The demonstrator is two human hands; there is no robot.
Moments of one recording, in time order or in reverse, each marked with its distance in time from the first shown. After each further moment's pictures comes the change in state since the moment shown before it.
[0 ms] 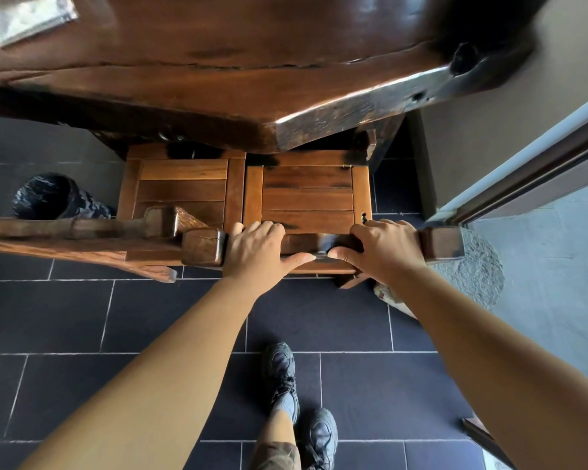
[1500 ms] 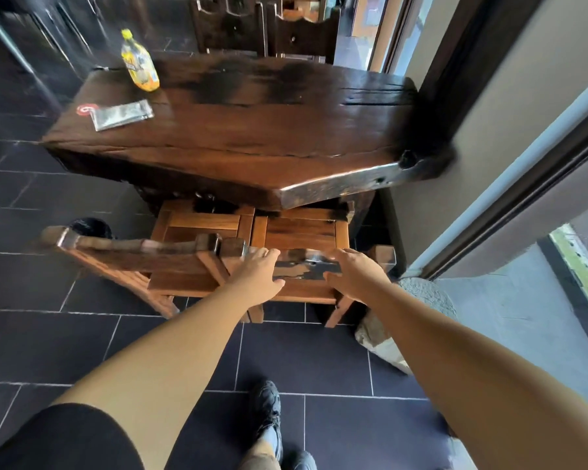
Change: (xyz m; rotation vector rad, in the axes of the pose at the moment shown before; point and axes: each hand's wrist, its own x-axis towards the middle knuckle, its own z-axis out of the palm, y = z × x) left_hand -0.071 0.015 -0.131 -0.309 -0.281 -0.123; right_hand -0.064 -0.056 -0.129 0.302 -0.211 0.200
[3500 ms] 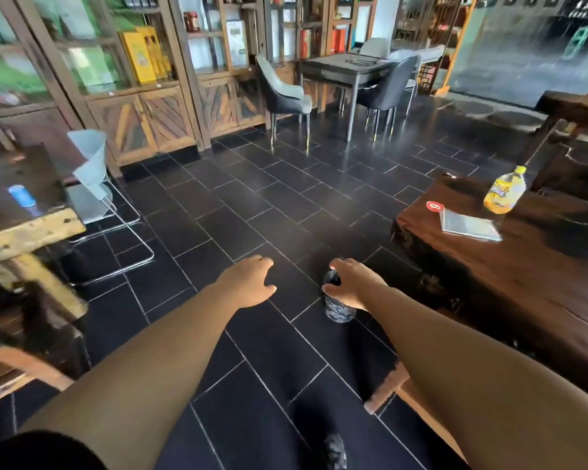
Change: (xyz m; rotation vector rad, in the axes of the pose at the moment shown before) left_hand -0.370 -0.623 -0.236 -0.077 0.324 -0.692; right_hand 0.067 -0.779 0.120 -0.215 -0.224 -0.748
